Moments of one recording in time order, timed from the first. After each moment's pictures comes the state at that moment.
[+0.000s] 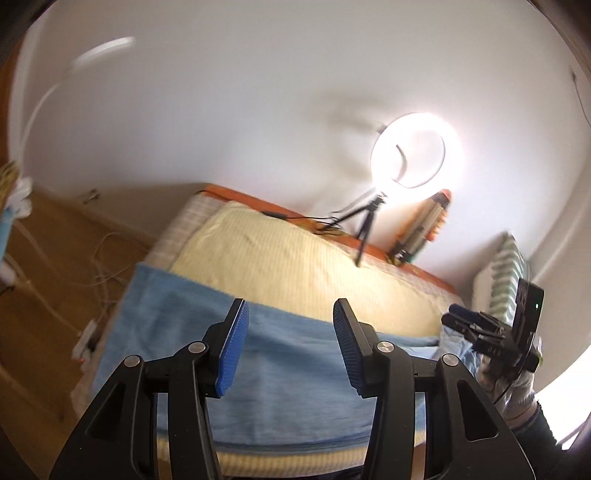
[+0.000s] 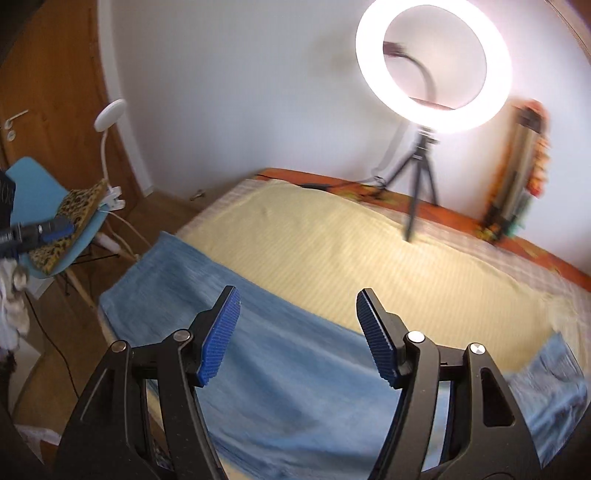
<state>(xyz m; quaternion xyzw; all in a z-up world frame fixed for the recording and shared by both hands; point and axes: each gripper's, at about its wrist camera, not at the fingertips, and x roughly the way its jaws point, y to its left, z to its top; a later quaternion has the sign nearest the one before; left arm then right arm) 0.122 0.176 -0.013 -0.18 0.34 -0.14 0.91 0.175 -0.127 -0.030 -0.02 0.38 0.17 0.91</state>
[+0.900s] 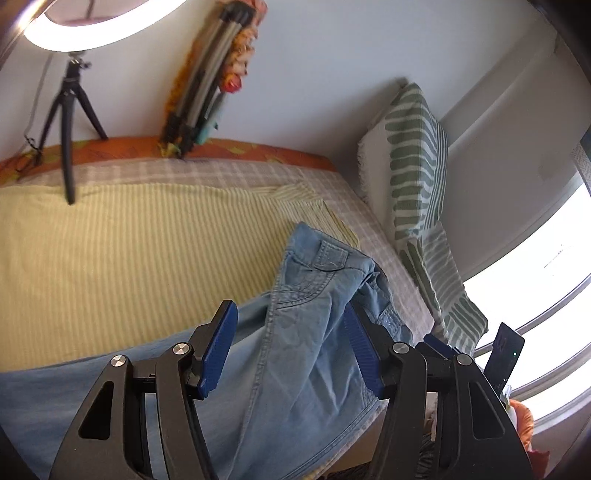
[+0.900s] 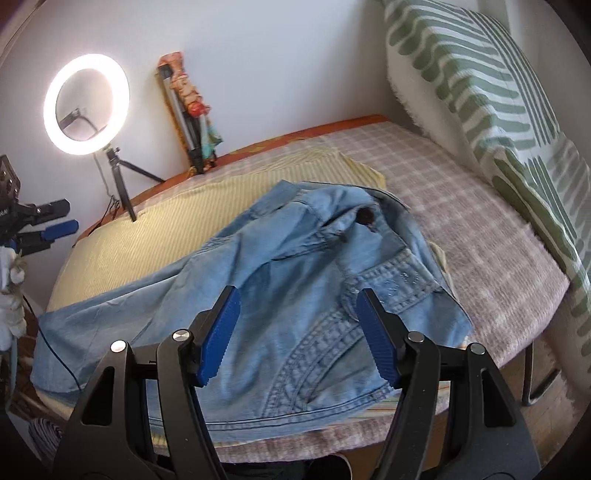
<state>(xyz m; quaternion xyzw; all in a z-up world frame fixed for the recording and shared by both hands) 0.231 -0.248 -0.084 -0.09 0.49 -0.42 0.76 0.014 -0.486 -0.100 0.19 0.38 -0.16 0.89</state>
